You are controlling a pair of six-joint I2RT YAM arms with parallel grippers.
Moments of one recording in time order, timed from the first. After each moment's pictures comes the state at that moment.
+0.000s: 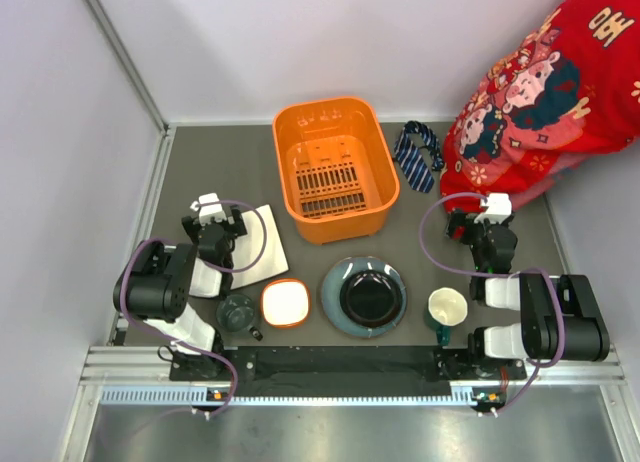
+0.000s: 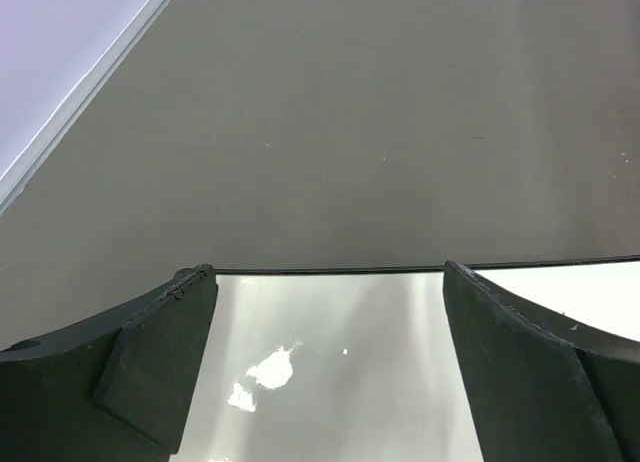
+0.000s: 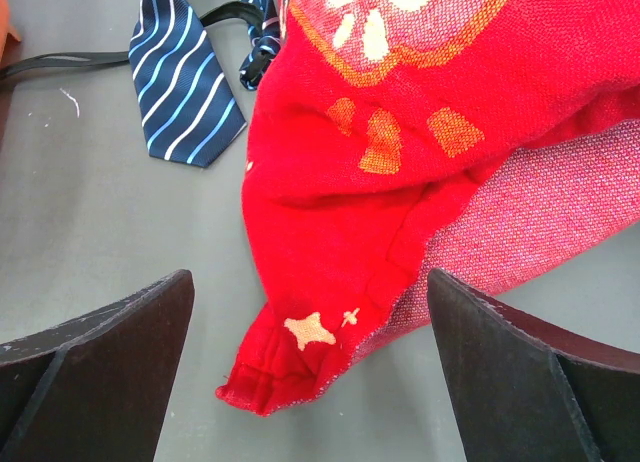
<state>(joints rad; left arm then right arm) -0.10 1.62 0.26 1.20 -0.38 -0.07 -0.04 1.35 0.18 1.02 0.00 0.03</state>
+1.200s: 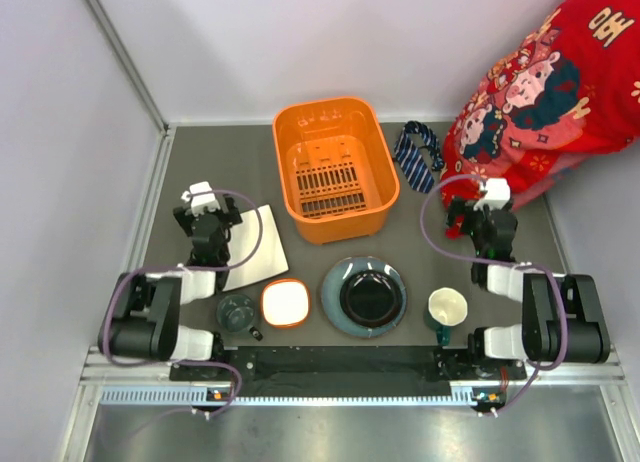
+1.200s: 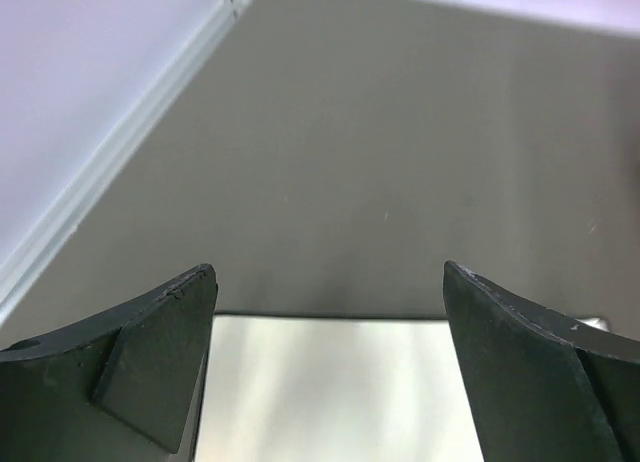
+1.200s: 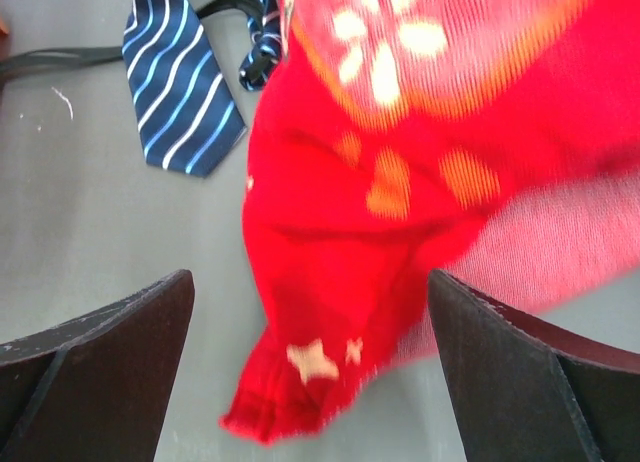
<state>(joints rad) -0.10 1.42 0.31 0.97 -0.42 -0.07 -0.03 1.34 0.27 0.86 -0.01 0.03</state>
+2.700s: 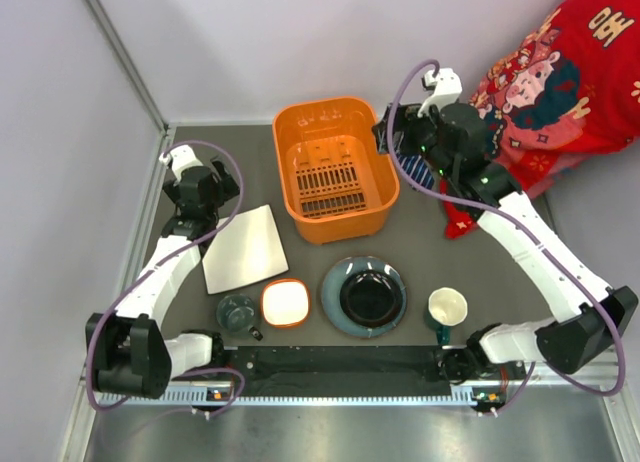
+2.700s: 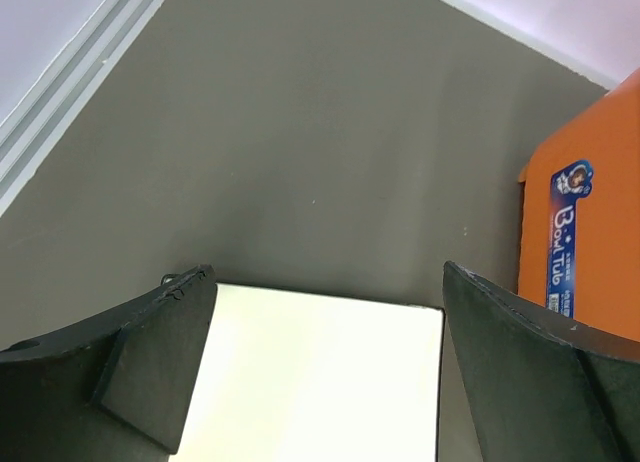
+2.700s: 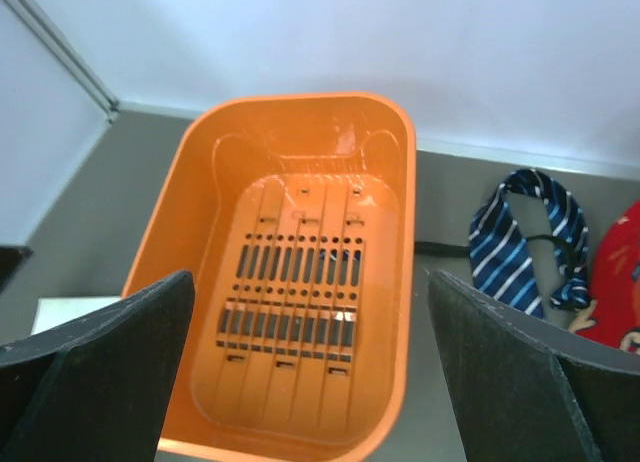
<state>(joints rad) -0.11 1.19 0.82 -0.03 -0.39 -0.42 0.53 1.33 1.43 -0.26 0.15 0.20</state>
